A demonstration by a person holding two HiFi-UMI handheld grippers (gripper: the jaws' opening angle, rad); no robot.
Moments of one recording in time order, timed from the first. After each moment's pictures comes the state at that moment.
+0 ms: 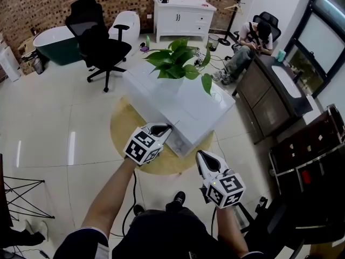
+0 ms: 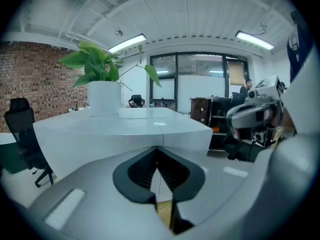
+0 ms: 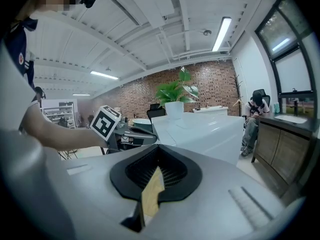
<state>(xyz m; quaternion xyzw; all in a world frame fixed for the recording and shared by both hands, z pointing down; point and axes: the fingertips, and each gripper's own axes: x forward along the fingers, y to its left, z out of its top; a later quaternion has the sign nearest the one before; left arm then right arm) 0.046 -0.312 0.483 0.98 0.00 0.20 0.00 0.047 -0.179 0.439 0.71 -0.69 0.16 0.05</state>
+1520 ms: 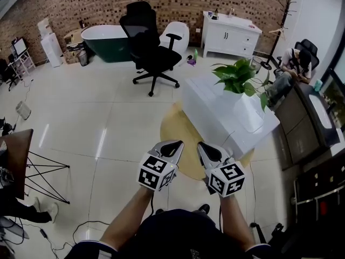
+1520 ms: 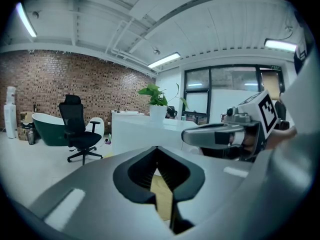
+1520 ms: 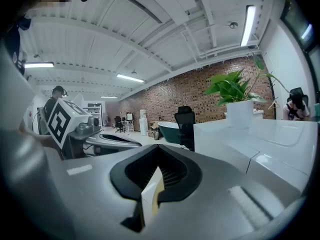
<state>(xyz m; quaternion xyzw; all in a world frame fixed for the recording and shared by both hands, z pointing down) -0.143 -0.340 0.441 0.97 -0.20 0.13 0.08 -0.100 -0.308 0.422 0.60 -0.79 0.11 0.05</state>
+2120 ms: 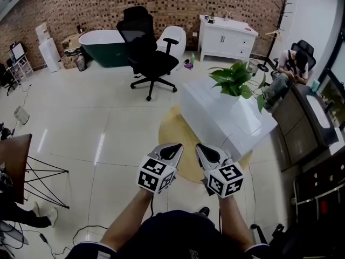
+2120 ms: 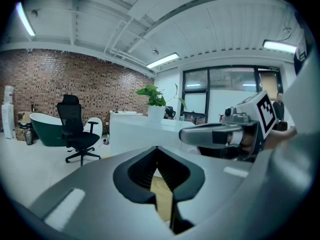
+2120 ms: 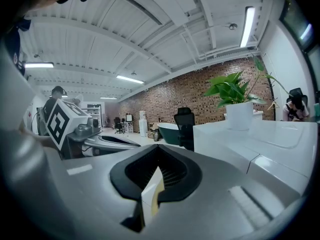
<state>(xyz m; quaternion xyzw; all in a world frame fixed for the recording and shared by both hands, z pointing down) -0.138 -0.339 0.440 0.97 -0.19 0.13 0.07 -0.099 -0.311 0.418 0.60 -0.79 0.11 0.05</state>
